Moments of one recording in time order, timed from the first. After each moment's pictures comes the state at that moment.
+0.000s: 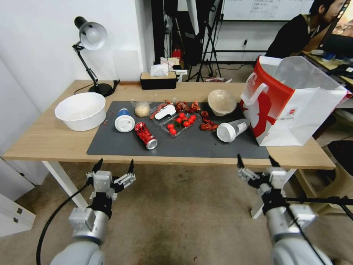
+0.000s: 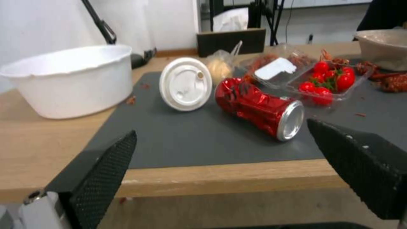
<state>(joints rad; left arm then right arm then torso) 1.70 -1.53 -0.59 -2.36 -0.08 0.28 0.05 -1.64 1.48 0.63 2.37 0.20 -0.29 0.07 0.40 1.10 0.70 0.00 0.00</state>
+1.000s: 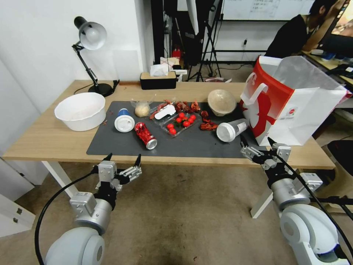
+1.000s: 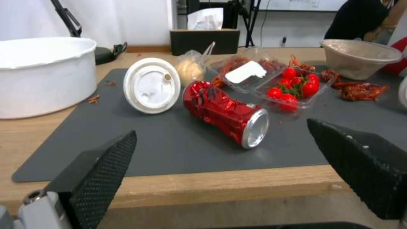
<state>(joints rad) 1.65 -1.54 -0.58 -2.36 -0.12 0.34 0.13 -1.44 1.24 0.63 2.19 0.50 -0.25 0.05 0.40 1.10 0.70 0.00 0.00</state>
